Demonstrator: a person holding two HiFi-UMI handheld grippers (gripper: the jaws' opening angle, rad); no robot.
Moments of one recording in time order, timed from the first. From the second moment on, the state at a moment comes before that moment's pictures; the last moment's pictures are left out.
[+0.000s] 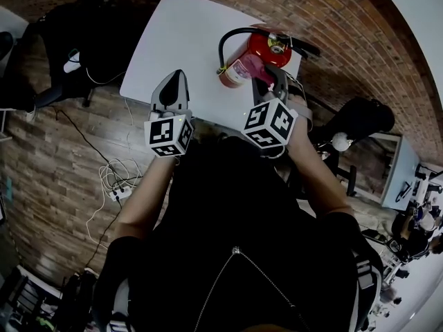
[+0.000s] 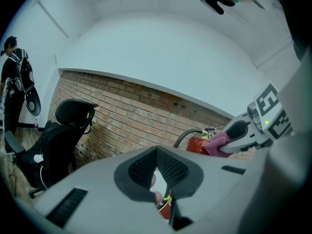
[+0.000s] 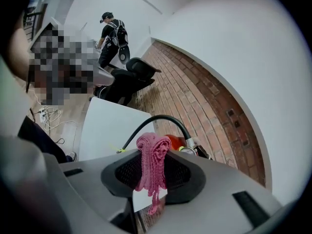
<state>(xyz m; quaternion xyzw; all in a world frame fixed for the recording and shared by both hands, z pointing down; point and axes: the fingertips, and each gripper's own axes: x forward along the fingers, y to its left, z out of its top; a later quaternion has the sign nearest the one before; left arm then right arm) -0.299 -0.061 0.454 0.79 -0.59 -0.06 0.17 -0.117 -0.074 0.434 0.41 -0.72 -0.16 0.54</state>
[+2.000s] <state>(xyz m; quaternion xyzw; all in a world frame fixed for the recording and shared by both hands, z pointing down) -0.327 -0.104 0.417 0.89 -0.45 0.02 0.11 -0.151 -0.073 0.712 0.48 -0.71 0.15 0.50</state>
